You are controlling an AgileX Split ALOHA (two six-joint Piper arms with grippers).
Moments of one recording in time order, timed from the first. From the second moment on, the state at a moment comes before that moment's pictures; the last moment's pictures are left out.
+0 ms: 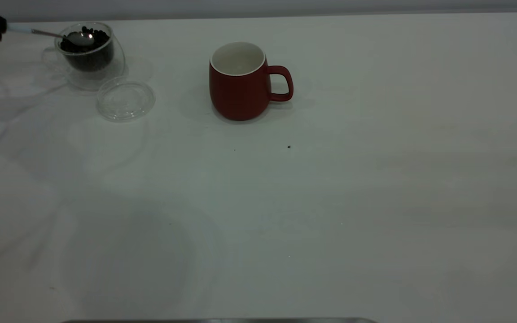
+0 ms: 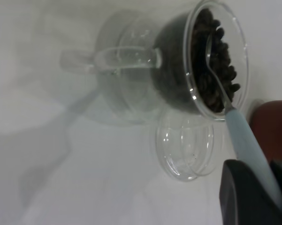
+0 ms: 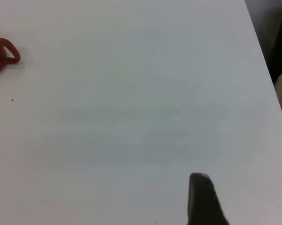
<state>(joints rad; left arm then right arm) 0.45 2.44 -1.67 -1.05 0.94 0.91 0.02 -0.02 -0.47 -0.01 1.13 0.05</state>
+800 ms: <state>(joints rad) 0.45 2.50 -1.67 -1.12 0.97 0.92 0.02 -0.02 -0.47 -0.01 1.13 0.05</state>
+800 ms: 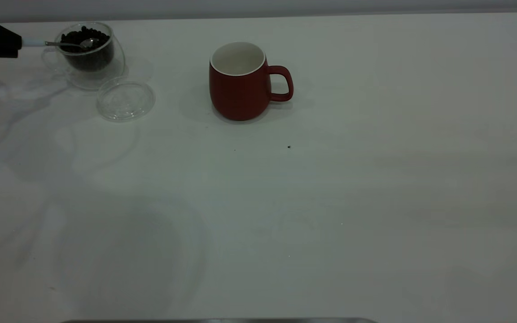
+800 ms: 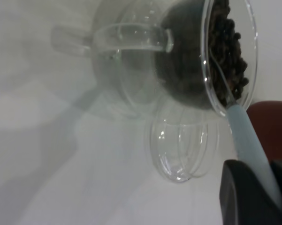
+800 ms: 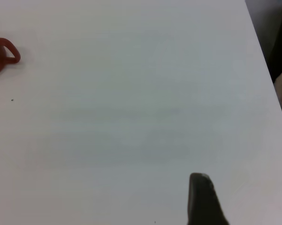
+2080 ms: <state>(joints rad) 0.52 2.50 -1.67 -1.18 1.08 0.89 0.02 -0.02 -0.47 -0.01 1.13 0.05</state>
